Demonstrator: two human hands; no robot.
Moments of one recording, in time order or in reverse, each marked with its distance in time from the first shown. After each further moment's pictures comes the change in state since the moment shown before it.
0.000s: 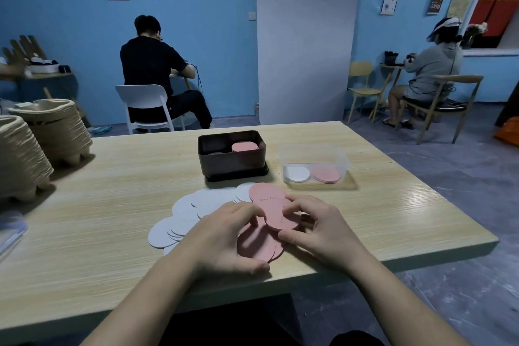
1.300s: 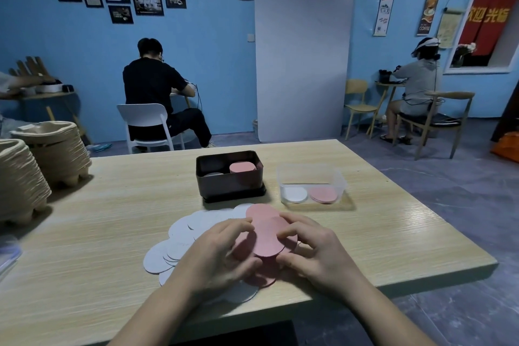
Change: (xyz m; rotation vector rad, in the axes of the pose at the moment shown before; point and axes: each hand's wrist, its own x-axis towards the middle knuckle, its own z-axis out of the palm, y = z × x) left_hand 0.002 -0.013 0.011 -0.147 0.249 0.031; right_hand -0.002 -0.003 0.002 0.099 -0.010 -0.119
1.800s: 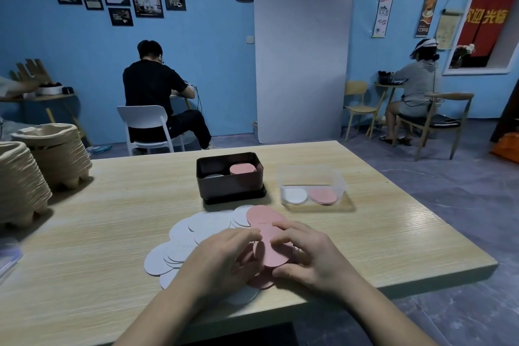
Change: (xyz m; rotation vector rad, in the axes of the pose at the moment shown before) left_hand 0.000 -0.001 0.009 0.159 -0.028 0.088; right_hand 0.004 0.000 0.000 -0.180 -0.104 -0.061
